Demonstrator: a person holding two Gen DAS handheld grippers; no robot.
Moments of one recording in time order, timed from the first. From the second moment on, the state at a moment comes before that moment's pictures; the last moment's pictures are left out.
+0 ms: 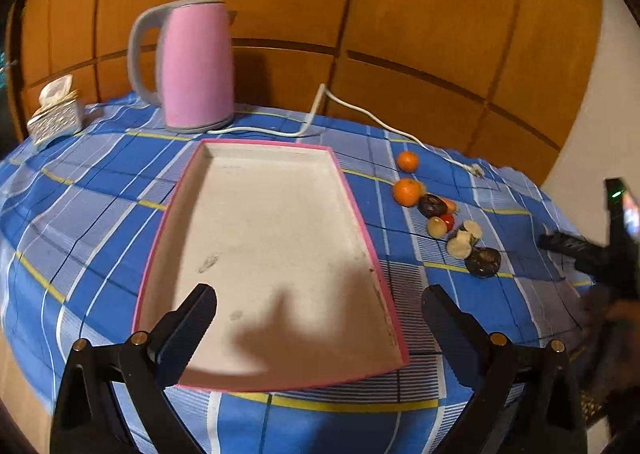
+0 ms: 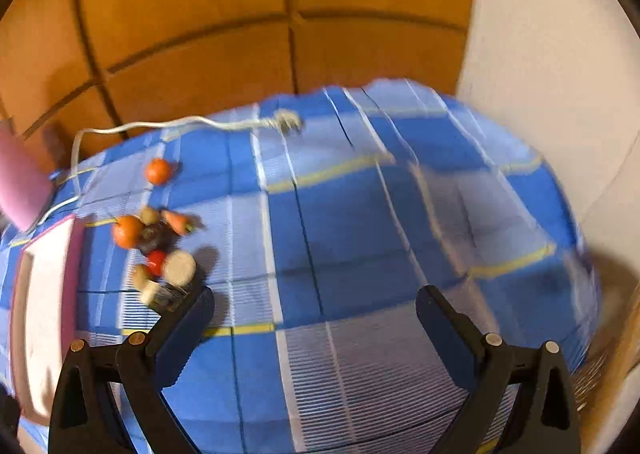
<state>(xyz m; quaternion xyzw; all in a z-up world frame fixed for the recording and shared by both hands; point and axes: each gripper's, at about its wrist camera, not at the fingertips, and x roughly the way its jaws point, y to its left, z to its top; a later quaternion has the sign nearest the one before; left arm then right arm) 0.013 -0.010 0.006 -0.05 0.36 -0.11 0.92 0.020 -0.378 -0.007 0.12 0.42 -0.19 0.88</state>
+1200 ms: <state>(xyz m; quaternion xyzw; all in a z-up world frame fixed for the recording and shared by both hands) 0.242 -0.157 0.008 -0.02 0.48 -0.21 0.85 -0.008 -0.401 -0.088 0.14 0.39 -0.28 0.87</state>
